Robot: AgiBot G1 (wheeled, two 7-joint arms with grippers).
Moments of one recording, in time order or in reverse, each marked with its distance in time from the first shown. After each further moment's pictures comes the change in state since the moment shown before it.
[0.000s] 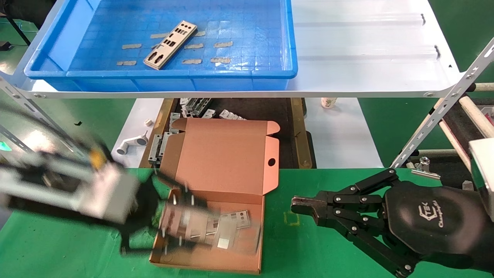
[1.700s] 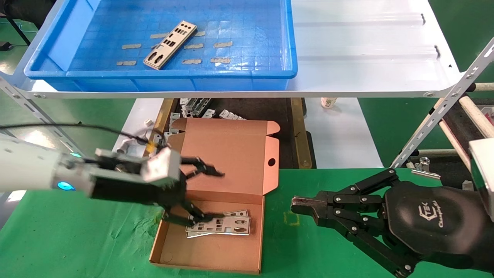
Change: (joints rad) left arm 0.092 0.211 0.046 0.463 -0.003 -0.052 0.222; right arm 0.000 0.000 0.000 0.000 0.000 0.000 0.000
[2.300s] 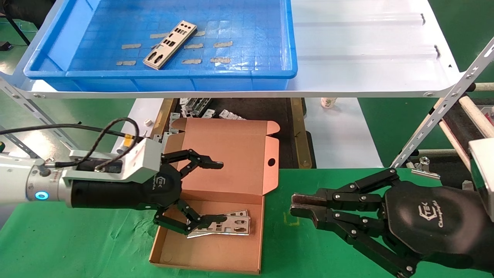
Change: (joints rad) left arm 0.130 -0.109 -0.175 -0.222 -0.110 0.026 -0.162; right arm 0.000 0.000 0.000 0.000 0.000 0.000 0.000
